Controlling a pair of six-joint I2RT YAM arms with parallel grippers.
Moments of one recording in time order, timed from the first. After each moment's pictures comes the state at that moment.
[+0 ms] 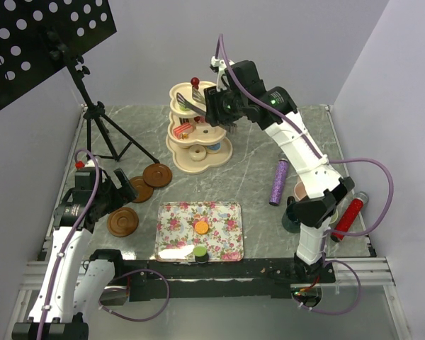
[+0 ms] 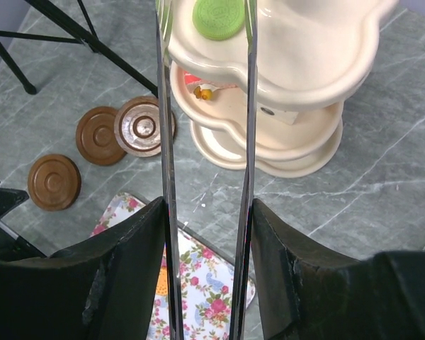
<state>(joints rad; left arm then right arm) -0.03 0.71 0.78 -0.88 0.04 -0.55 0.64 1.85 2.32 -1.07 -0.02 0.18</state>
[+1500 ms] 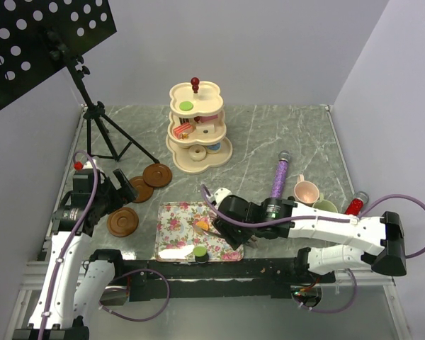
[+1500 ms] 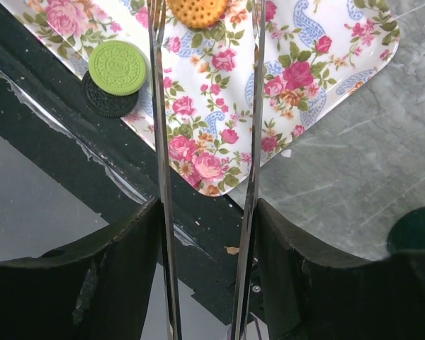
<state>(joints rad) -0.03 0.67 0.78 -0.88 0.05 -0.54 1.26 1.17 1.02 -0.93 0.17 0.43</state>
